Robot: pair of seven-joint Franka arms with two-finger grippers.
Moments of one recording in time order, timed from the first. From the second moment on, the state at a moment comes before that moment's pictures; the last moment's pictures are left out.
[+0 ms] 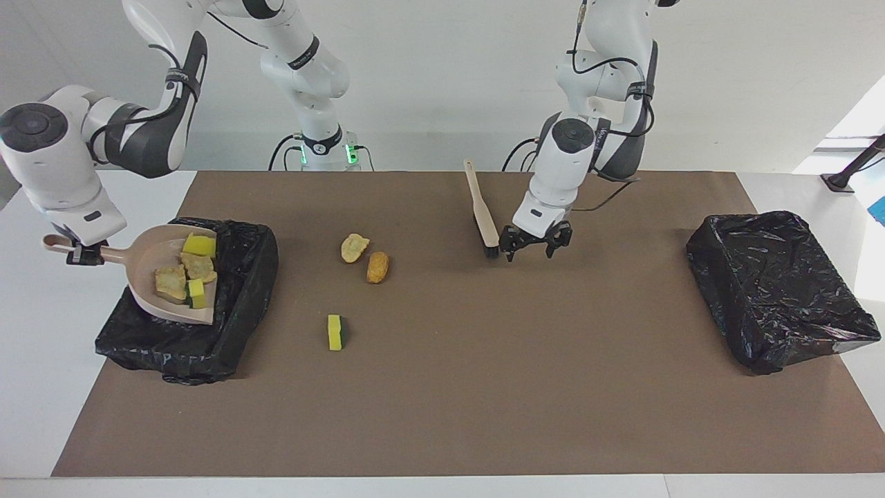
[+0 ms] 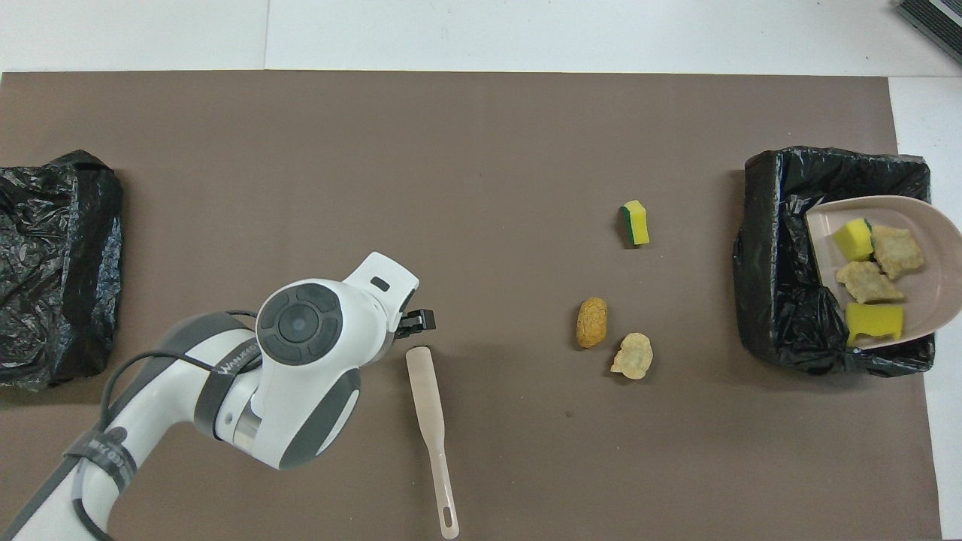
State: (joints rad) left arm -0.38 0.13 -0.07 -2.04 -0.02 2.23 -0.48; right arm -0.37 0.25 0.08 -1.63 -0.50 1.91 -1.86
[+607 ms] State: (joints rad) left arm -0.16 0.17 -0.07 -1.83 -0.02 2.05 -0.08; right arm -0.28 0.20 0.08 -1.64 -0.76 1.80 -1.61
